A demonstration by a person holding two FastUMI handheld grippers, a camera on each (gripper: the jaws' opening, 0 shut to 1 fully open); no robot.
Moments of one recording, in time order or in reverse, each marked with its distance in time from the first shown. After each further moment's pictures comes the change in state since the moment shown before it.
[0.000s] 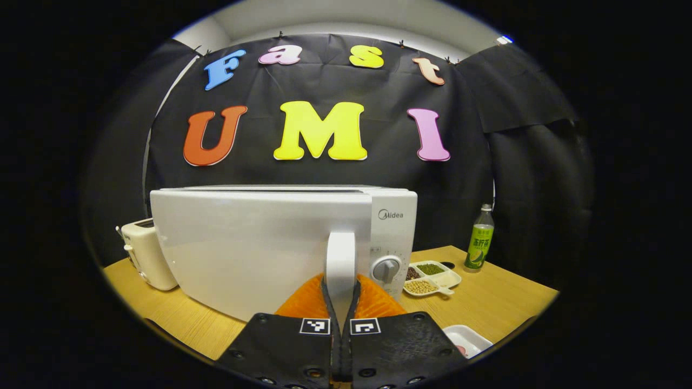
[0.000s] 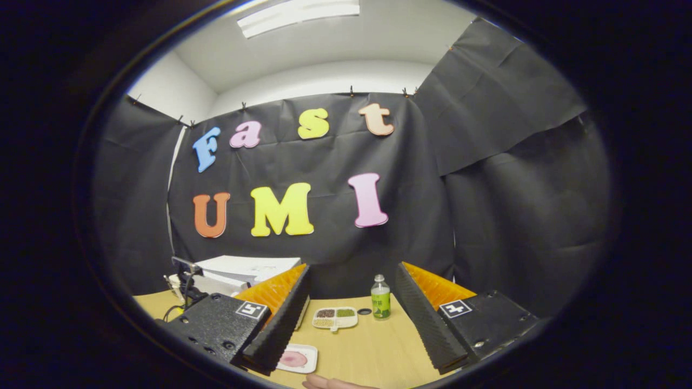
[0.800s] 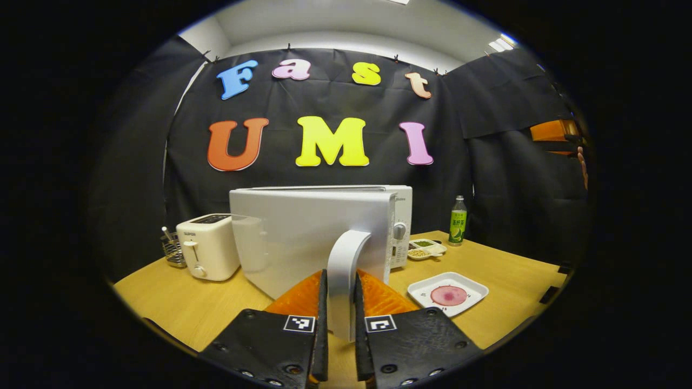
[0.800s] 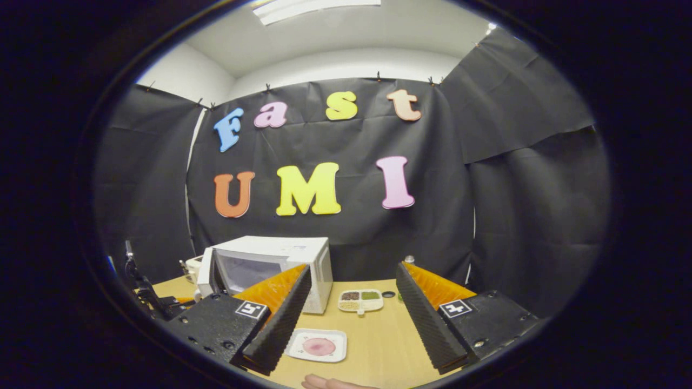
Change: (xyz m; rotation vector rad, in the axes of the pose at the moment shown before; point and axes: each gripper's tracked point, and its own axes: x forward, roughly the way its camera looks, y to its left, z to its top) left arm -0.167 0.100 -0.015 0.059 -0.031 0.007; right arm -0.029 0.096 -0.024 -0.049 0.093 0.093
